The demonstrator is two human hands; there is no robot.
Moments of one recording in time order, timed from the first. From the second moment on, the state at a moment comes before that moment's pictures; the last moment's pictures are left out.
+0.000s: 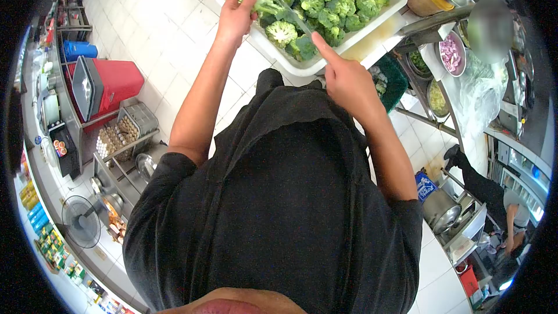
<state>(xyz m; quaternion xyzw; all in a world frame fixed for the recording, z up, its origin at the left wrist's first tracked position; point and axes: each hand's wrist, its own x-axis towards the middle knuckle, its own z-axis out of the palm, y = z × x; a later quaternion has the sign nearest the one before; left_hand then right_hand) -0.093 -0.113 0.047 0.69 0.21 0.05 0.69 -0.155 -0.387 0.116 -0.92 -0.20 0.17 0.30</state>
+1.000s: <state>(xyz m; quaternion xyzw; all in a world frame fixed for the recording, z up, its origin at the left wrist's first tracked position) -0.129 -0.133 0.049 0.95 -0.07 0.15 0.26 -0.179 -0.413 0.148 -0.95 -0.25 0.16 0.12</state>
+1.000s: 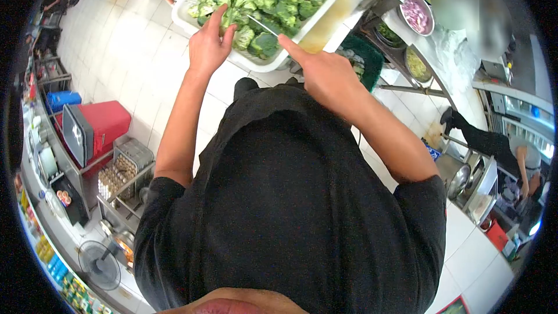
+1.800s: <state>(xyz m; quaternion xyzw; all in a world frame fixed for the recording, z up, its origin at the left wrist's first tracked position) -0.137 -0.122 0.047 0.96 -0.16 0.15 0.20 -0.173 -0.431 0.180 -0.95 -0.29 0.15 0.02</state>
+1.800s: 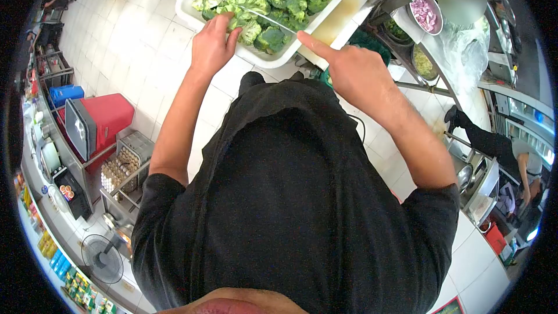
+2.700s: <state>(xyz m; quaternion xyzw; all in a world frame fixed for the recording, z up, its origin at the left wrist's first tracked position) -0.091 -0.104 0.043 0.74 0.16 0.08 0.65 -0.193 -0.446 0.167 -0.88 -0.11 0.23 0.41</state>
